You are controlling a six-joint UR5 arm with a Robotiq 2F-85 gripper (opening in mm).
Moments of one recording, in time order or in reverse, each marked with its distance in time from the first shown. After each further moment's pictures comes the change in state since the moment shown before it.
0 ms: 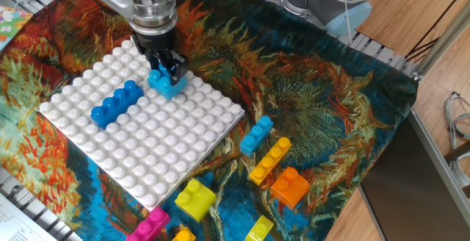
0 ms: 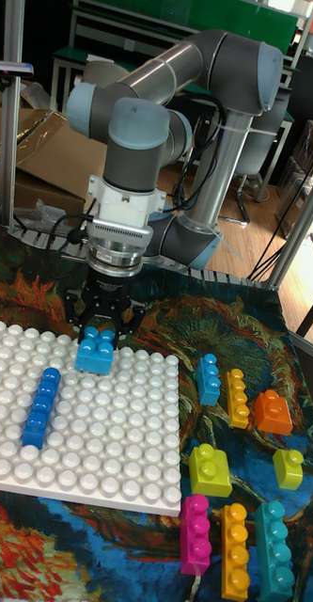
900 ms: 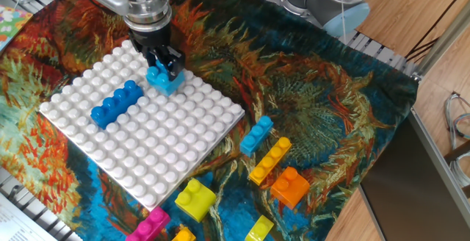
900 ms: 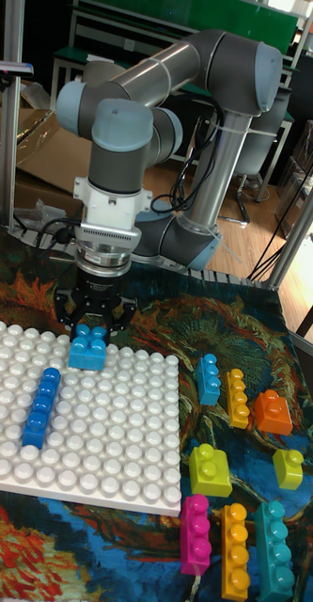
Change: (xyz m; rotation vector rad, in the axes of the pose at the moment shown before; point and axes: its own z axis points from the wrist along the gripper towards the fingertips) arm 0.011 -0.011 0.004 -0.019 0.037 -0.058
